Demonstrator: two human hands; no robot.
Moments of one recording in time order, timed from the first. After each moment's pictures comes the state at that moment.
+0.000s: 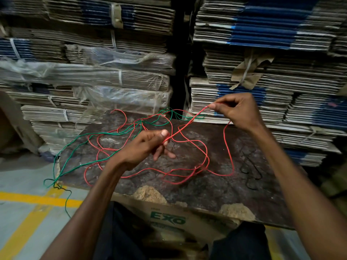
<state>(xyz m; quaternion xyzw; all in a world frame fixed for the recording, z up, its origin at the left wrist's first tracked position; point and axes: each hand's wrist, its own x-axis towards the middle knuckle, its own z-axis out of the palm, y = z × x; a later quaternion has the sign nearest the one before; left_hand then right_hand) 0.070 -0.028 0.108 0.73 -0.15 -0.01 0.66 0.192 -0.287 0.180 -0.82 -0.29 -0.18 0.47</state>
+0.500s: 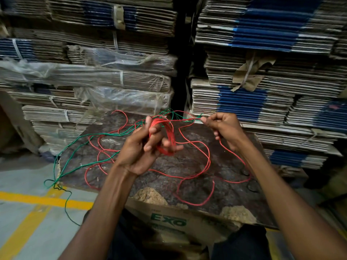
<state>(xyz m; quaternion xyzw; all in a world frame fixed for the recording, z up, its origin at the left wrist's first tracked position) 0.057 -0.035 0.117 0.35 -0.23 -0.09 0.90 0.196 -0.261 0.129 -0.76 -0.14 0.02 0.64</state>
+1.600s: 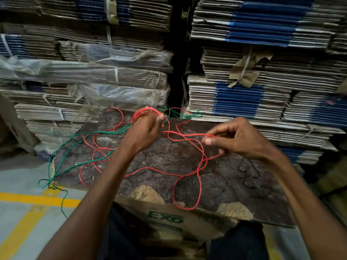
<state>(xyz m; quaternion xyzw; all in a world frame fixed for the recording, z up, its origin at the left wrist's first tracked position) 0.119 -0.019 0.107 0.89 -0.13 0.27 0.34 0.113 -0.298 0.175 -0.80 -0.36 0.09 0.46</state>
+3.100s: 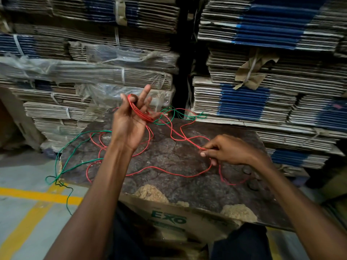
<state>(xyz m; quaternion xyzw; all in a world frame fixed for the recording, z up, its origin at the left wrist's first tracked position) 0.098 -0.005 0.141 0.35 -0.14 0.16 0.91 0.149 -0.281 0.136 -0.93 -0.34 0.09 0.08</state>
